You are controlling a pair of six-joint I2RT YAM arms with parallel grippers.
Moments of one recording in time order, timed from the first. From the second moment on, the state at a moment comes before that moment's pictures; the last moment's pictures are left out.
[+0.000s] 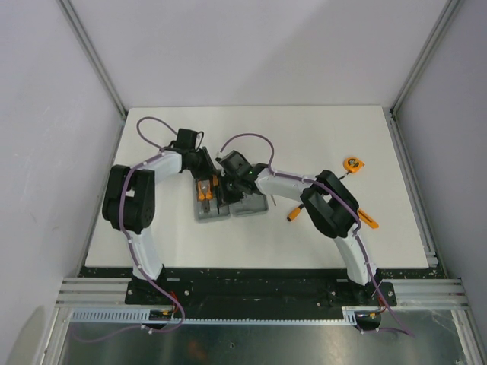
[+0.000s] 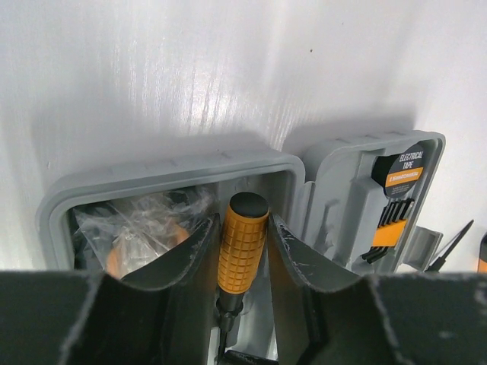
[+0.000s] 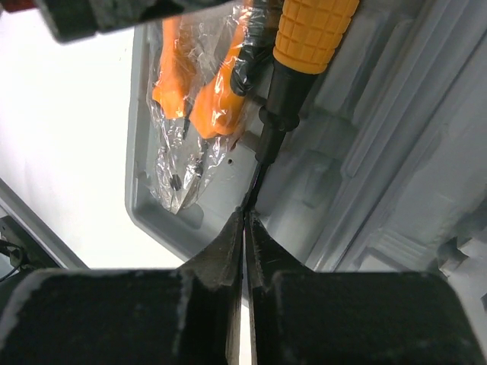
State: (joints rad) left arm -0.21 1.89 1.22 -0.33 0.25 -0.61; right arm 0.86 2.18 1.61 -0.32 -0.25 0.58
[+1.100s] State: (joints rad) left arm -0.21 1.77 1.22 -0.37 0.08 -0.61; right arm 0.84 2.17 1.62 -0.29 -0.17 0.61
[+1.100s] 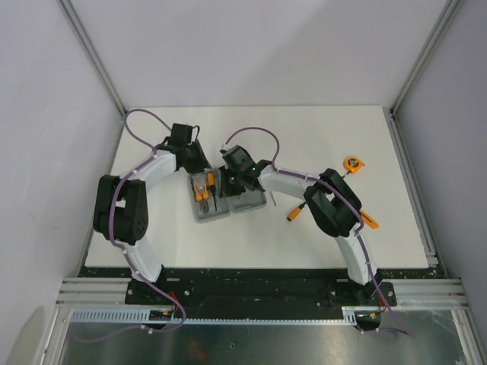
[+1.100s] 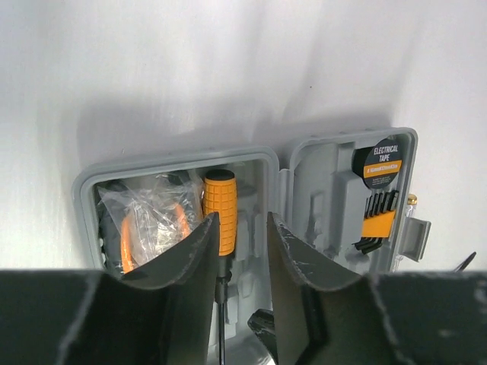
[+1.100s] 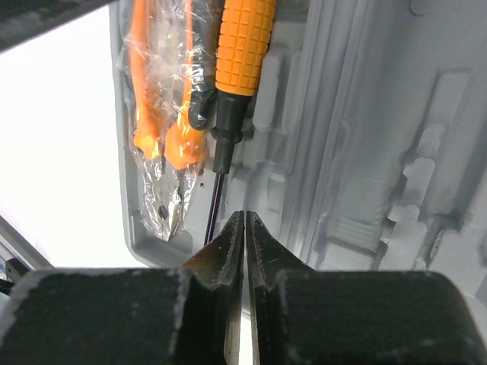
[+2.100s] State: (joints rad) left arm -0.22 1.85 1.20 -0.38 0.13 -0.63; right arm 0.91 2.15 1.64 -0.36 -0.11 0.50
